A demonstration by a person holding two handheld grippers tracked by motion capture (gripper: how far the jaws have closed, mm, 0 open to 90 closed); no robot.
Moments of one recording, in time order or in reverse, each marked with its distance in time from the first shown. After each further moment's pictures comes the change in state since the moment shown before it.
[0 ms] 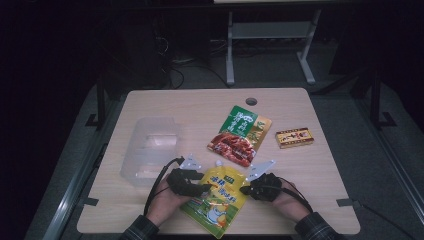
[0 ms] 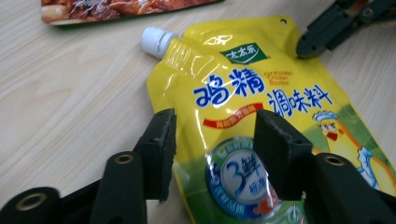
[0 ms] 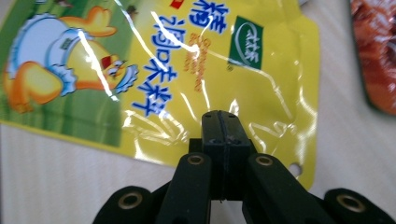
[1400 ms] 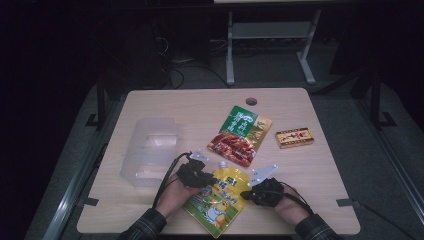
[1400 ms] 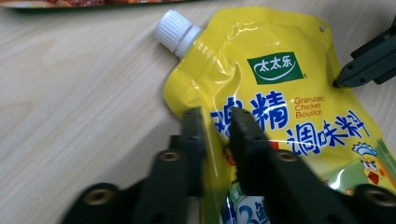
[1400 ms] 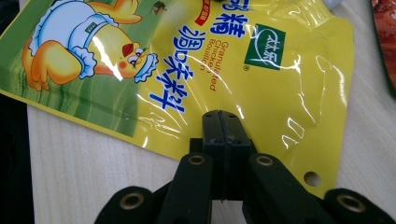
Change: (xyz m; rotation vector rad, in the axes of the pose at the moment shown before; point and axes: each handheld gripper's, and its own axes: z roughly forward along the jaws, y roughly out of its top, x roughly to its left) left arm 0.016 0.013 0.033 0.048 -0.074 -0.085; right arm 0.010 -0.007 -0.004 -0.006 0.019 -0.003
